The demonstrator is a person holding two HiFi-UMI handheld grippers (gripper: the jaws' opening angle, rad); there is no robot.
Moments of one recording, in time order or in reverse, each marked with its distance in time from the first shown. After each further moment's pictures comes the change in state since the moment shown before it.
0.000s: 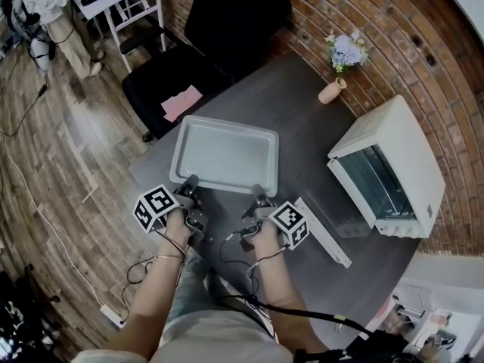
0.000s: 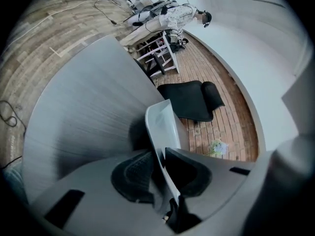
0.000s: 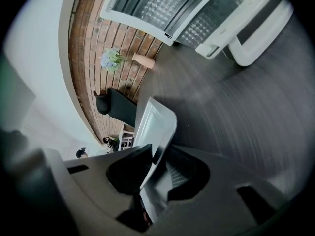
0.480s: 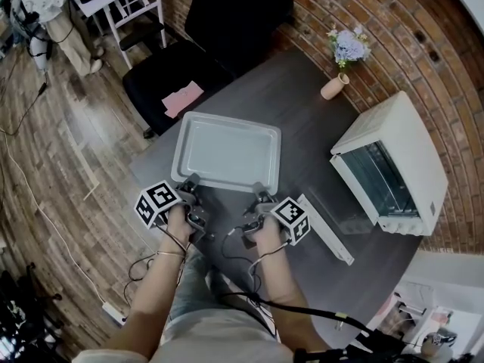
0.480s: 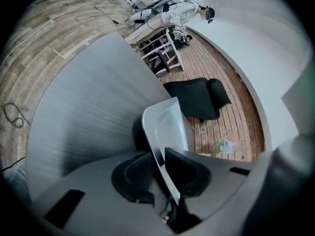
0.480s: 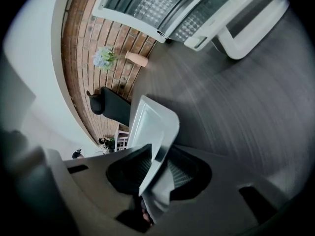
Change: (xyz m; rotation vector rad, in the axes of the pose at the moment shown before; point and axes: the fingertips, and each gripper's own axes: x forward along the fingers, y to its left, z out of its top) left arm 0.003 0.015 -0.003 -0.009 0.024 0.066; right arm 0.004 -0.015 -0.004 0.037 0.015 -0.054
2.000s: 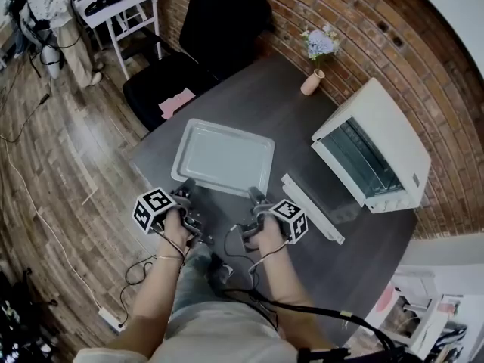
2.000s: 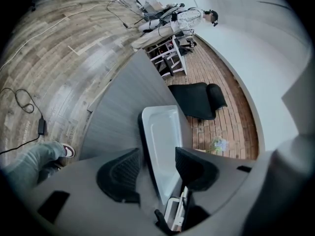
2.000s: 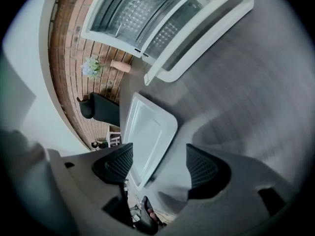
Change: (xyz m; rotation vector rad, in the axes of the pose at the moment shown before) left arm -0.075 0.009 -0.056 -0.069 -0.026 0.009; right arm -0.096 -0.044 -0.025 0.132 0.047 -0.140
